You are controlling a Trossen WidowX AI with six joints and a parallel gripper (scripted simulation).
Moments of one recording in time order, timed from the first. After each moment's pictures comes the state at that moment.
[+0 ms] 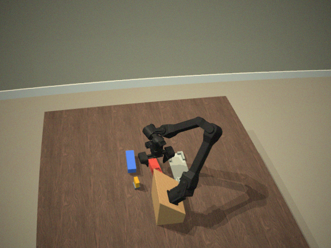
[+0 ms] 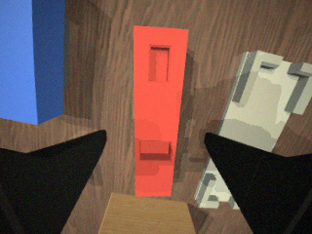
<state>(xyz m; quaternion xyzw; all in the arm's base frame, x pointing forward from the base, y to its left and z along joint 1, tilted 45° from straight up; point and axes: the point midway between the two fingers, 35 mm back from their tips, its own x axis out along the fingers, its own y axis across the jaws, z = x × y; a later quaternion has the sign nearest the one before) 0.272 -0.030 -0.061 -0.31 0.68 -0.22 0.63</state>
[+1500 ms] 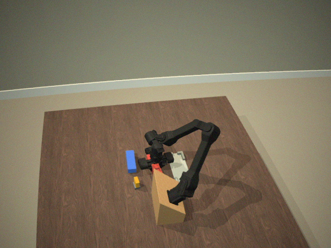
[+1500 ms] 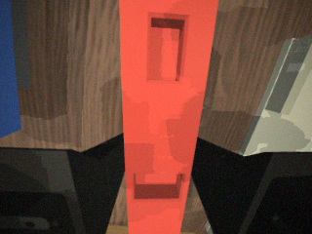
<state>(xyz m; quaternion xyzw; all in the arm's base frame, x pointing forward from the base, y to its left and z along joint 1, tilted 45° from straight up) 0.269 -0.064 -0.095 -0.31 0.68 -0.22 0.63</state>
